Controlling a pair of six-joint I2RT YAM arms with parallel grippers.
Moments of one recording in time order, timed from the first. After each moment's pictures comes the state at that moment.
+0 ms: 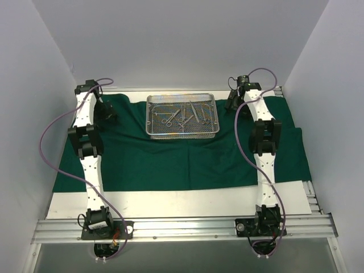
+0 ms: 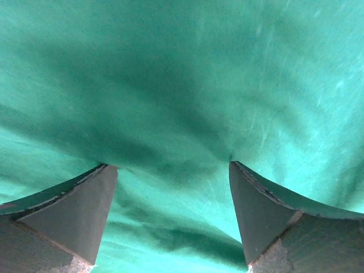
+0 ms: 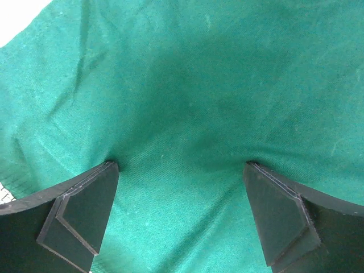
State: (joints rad) left arm 0.15 2.72 2.69 -1.38 0.01 -0.39; right arm 0.04 2.63 2.45 -0.98 0.15 0.47
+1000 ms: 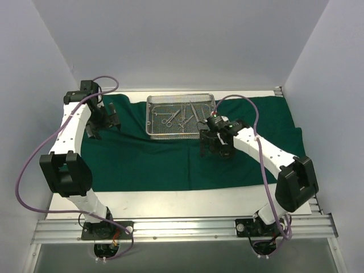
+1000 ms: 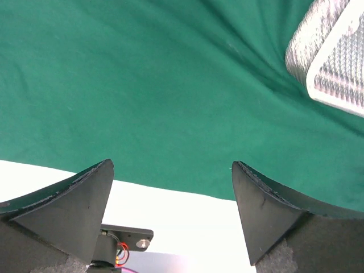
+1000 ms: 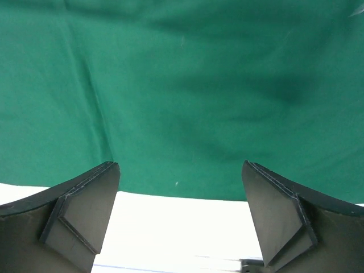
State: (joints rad) left arm 0.04 1.75 1.72 -1.23 0.01 -0.38; right arm 0.55 1.56 1.22 -0.85 0.11 0.57
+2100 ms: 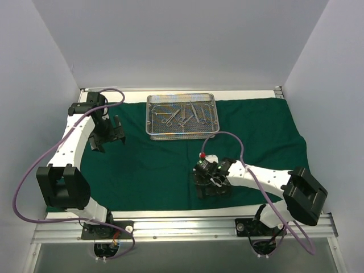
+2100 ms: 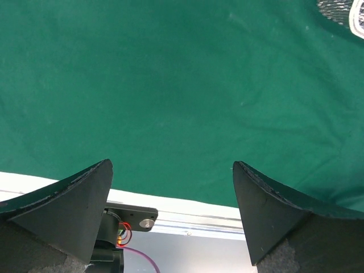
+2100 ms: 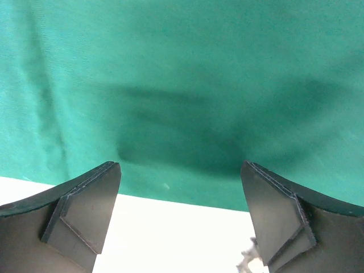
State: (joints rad) left arm -0.04 1.57 1.49 -1.22 0.01 -0.41; right arm 0.95 1.42 0.74 -0.69 0.12 0.77
